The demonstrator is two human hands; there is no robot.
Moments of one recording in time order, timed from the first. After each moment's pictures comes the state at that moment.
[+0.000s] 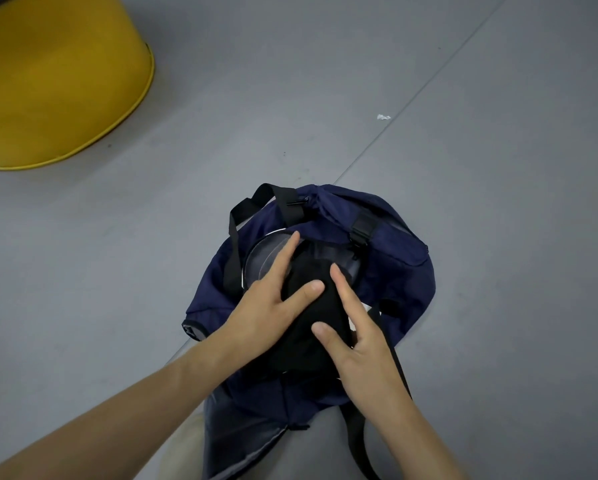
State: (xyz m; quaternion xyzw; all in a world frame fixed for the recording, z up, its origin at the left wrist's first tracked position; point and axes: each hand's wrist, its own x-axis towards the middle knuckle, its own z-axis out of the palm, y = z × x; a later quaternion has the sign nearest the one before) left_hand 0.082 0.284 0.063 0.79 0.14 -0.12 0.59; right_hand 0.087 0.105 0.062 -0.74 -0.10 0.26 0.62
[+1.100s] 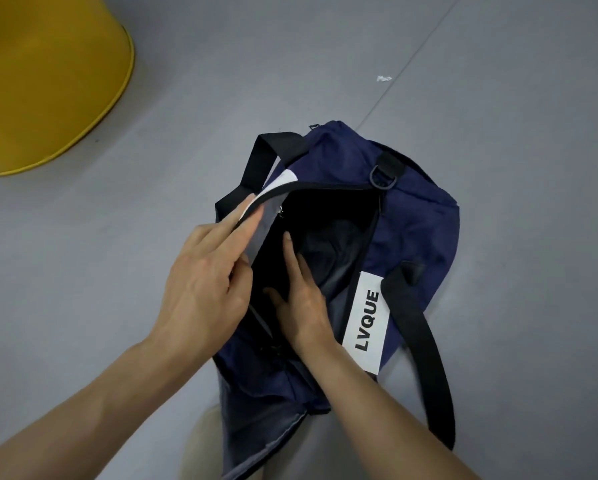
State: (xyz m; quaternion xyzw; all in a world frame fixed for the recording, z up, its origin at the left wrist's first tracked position) left_hand 0.064 0.325 0.104 0.98 0.05 0.07 0.19; right_hand 0.097 0.210 -0.022 -0.84 -0.11 0.23 0.48
